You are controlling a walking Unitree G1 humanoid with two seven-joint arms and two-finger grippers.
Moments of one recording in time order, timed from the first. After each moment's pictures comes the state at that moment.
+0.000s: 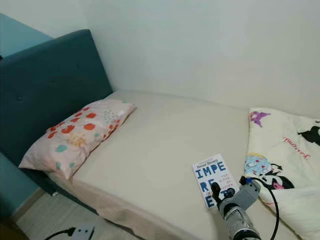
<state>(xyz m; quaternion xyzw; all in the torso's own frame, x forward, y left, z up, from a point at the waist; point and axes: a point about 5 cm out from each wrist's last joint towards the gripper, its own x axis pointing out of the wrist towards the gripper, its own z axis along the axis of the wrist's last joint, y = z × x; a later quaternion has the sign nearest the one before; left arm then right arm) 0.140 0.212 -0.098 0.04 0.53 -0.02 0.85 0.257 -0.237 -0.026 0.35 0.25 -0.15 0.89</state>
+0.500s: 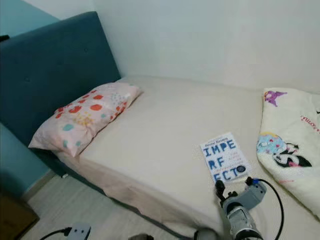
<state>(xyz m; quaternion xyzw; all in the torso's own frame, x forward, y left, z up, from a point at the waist) 0.143 0.212 -0.096 0.05 0.52 -0.03 0.85 0.257 -0.249 -0.022 0.37 0.22 -0.18 0.88</state>
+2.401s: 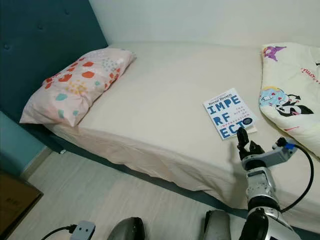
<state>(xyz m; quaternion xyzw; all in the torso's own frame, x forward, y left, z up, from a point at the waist) 0.146 0.207 -0.095 0.05 0.50 -0.07 0.86 0.324 -0.292 0.090 0.37 -0.06 -0.08 0.92</state>
